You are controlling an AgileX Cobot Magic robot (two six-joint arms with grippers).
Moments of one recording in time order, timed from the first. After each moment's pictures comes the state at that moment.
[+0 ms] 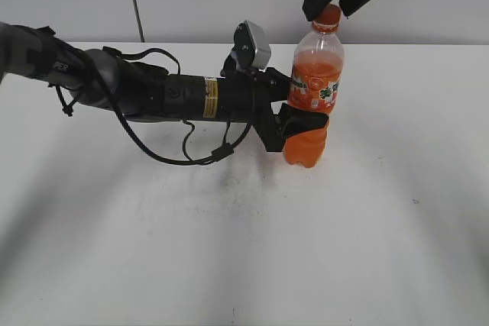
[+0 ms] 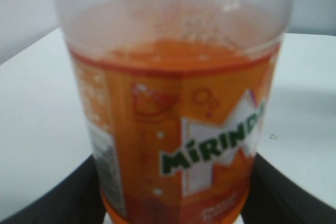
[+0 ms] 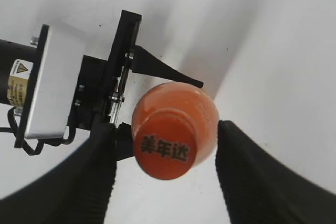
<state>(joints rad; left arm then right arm) -0.47 2.38 -1.50 1.26 -0.95 -0.75 0.41 1.91 -1.89 0.14 1.22 -0.08</state>
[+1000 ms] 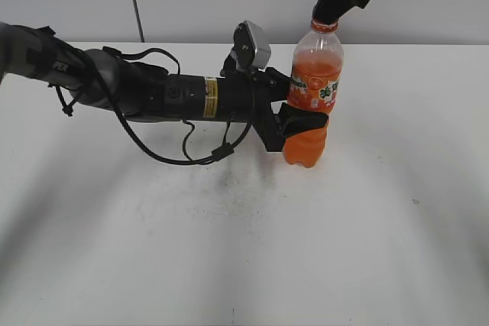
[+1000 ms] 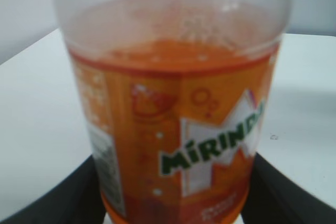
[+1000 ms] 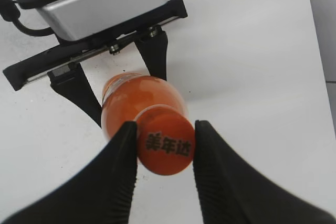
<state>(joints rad) -0.47 2.38 -1.50 1.26 -0.95 -0.76 0.41 1.91 -1.89 0.15 1.22 -1.04</state>
